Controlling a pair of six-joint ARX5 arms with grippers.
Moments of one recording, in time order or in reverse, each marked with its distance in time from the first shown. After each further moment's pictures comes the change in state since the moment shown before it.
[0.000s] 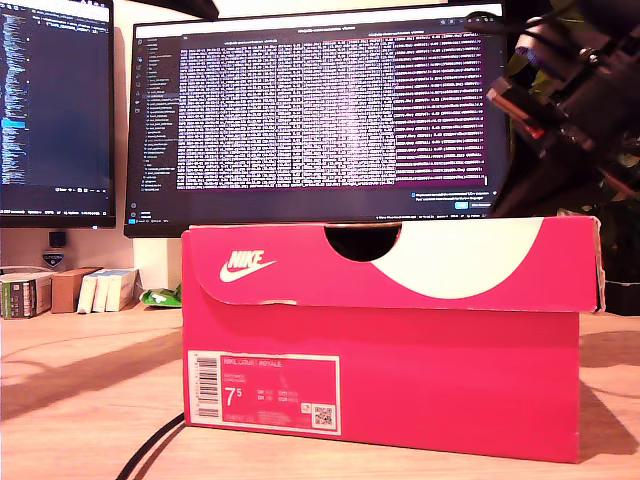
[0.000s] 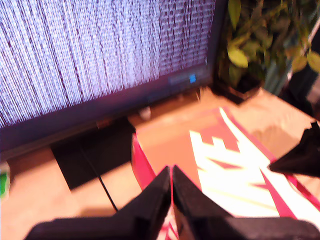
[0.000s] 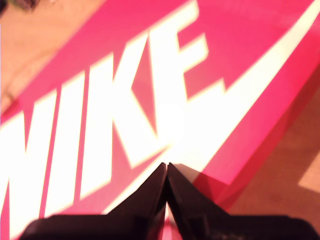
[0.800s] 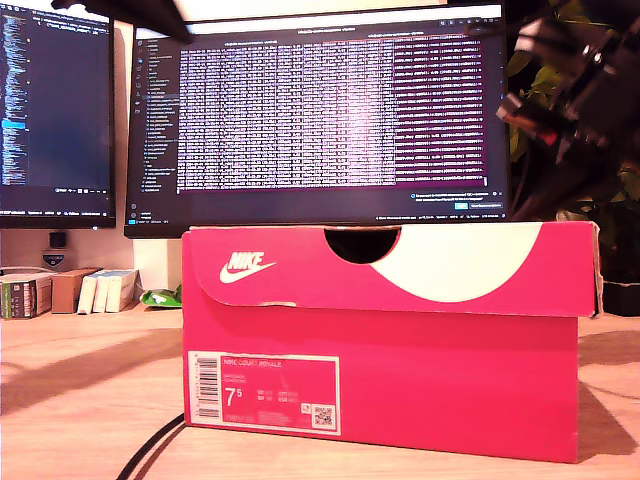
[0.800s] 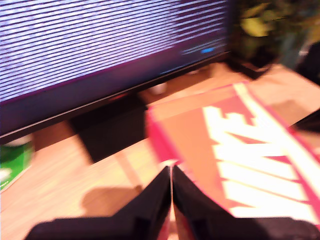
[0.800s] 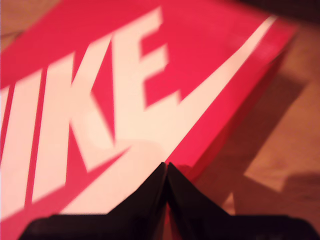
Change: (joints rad) left arm 0.120 0.000 0.000 -0.088 0.002 0.090; right arm 0.006 -0.089 0.020 0.021 0.193 -0.106
